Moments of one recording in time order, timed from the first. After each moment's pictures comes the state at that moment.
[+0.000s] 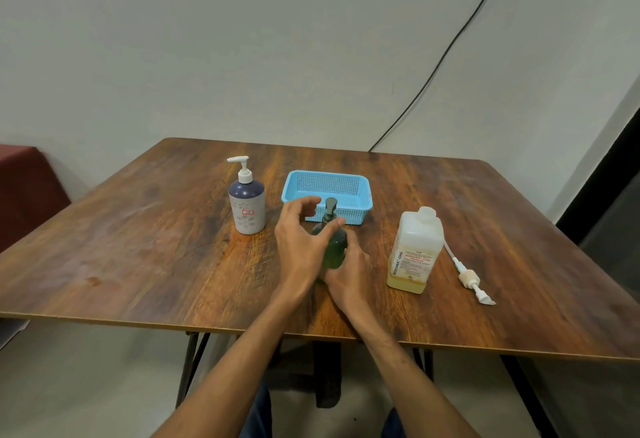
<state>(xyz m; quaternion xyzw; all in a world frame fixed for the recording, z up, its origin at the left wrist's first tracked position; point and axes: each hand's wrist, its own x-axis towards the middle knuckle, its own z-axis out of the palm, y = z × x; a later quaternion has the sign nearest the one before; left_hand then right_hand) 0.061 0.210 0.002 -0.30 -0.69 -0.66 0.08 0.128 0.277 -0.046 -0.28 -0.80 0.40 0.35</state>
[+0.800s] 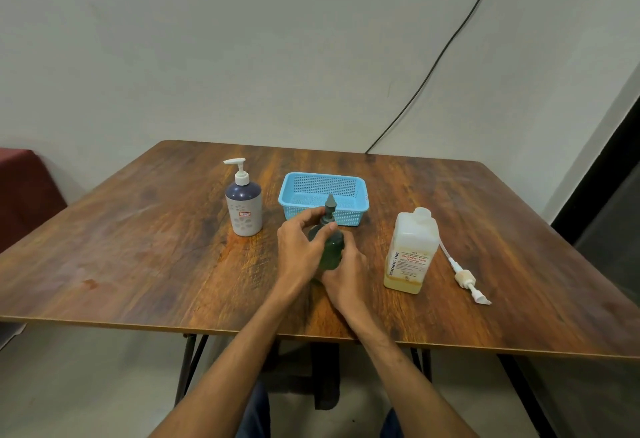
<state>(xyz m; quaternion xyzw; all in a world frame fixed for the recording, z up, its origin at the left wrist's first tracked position) 0.058 0.211 -0.001 -0.32 -0.68 -0.66 0.00 0.129 0.278 -0.047 -0.27 -0.80 0.40 0.36</state>
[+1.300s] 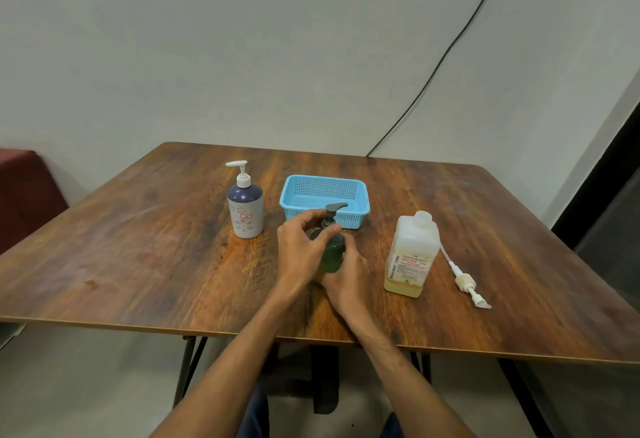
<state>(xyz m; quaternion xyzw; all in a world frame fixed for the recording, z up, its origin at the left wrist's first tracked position) 0.058 0.209 0.005 -0.33 -0.69 -0.64 0.02 0.130 0.277 -0.048 -0.27 -0.80 0.41 0.35</state>
